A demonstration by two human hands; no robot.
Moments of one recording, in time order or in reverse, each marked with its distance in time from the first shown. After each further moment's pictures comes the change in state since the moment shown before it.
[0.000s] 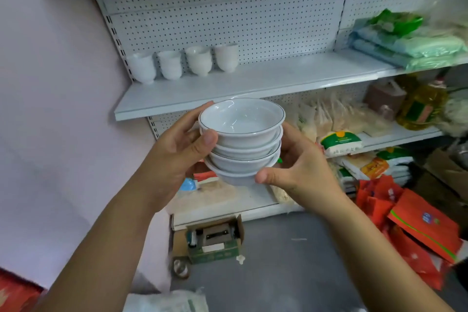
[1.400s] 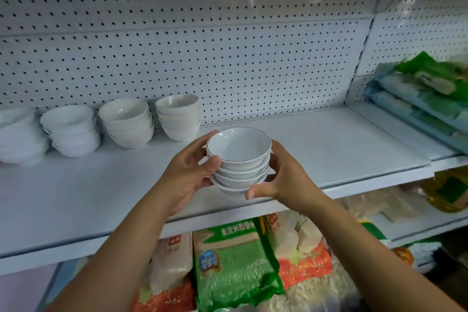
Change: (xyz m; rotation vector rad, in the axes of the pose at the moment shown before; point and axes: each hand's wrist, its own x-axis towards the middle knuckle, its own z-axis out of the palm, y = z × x) left_hand 0.577 -0.194 -0.050 -0.159 -0.030 -0.132; right_hand 0.474 0.193 -0.286 -0.456 -0.019 0.147
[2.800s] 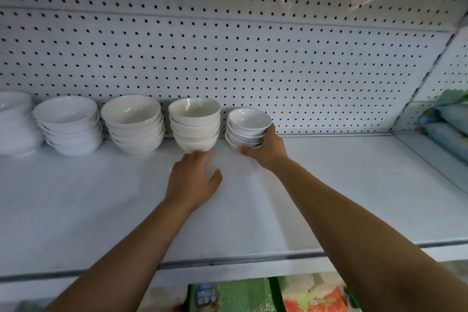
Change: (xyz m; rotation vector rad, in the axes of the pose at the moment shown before) left_hand 0.109 -0.074 -0.077 1.345 0.444 0.078; right_hand 0.232 0.074 0.035 -0.248 0.142 0.209
